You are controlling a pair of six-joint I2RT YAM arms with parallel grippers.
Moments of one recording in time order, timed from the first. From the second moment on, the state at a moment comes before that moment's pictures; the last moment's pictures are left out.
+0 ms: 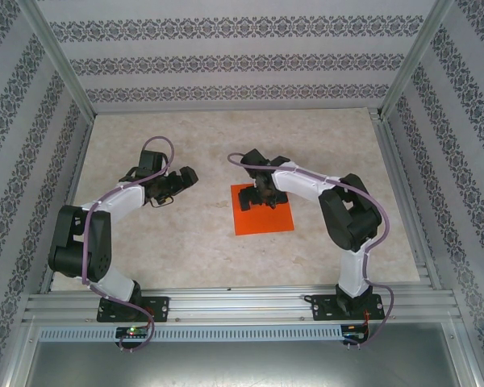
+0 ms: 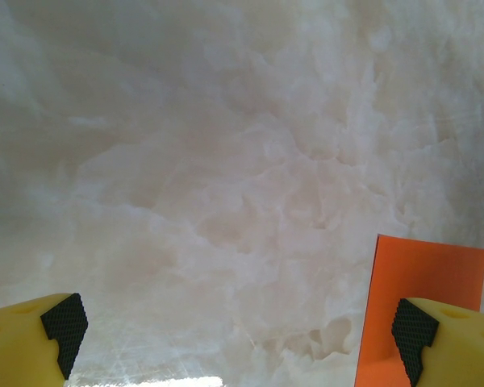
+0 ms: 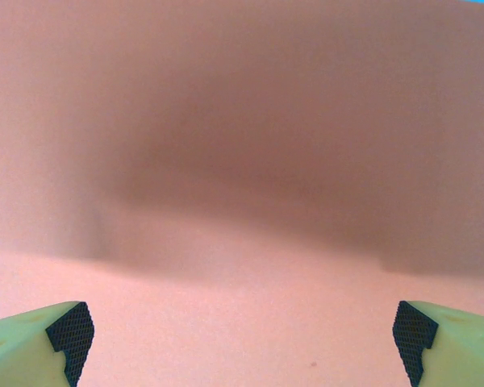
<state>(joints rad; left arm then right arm) -0.13 1.58 0.89 -0.24 0.29 -0.66 0.61 1.95 1.37 -0.79 0.02 0.45</state>
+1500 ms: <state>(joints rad) -0.15 1.62 0.89 -0.22 0.32 -0.71 0.53 1.96 1.29 -0.65 -0.13 0.56</state>
